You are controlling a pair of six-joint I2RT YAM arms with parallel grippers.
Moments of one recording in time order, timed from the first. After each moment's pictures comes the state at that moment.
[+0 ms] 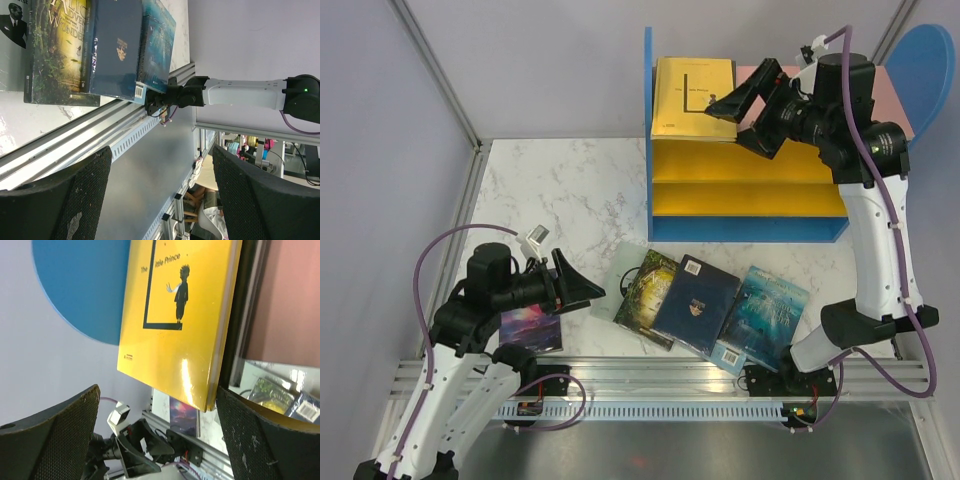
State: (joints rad) left arm -0.32 0.56 0.80 -0.78 0.71 -0.87; right arm 0.25 1.58 2.25 -1.03 -0.39 0.88
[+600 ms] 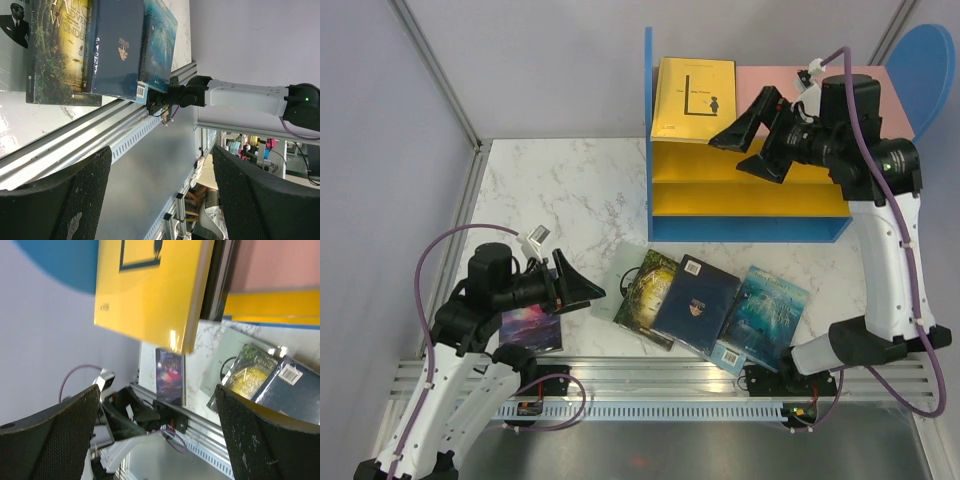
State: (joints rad) left arm -0.32 0.56 0.80 -0.78 0.71 -0.86; right arm 0.24 1.50 2.17 -1.17 -0.44 0.80
